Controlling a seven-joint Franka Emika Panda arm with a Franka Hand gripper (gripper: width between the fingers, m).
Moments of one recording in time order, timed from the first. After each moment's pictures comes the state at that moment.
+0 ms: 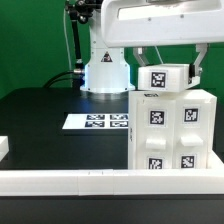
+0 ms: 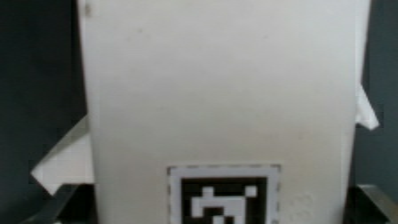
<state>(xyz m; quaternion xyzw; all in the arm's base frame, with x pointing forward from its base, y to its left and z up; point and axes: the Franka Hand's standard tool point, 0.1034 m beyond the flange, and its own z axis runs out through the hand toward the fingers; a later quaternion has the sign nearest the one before) 0.620 0.098 0.161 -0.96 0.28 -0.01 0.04</state>
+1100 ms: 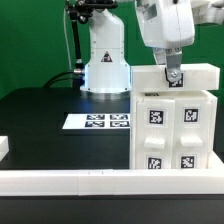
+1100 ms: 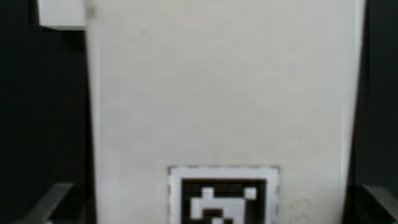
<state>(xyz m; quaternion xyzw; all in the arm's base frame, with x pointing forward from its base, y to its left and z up) 0.615 0.094 0.158 -0.72 0.69 0.03 0.09</state>
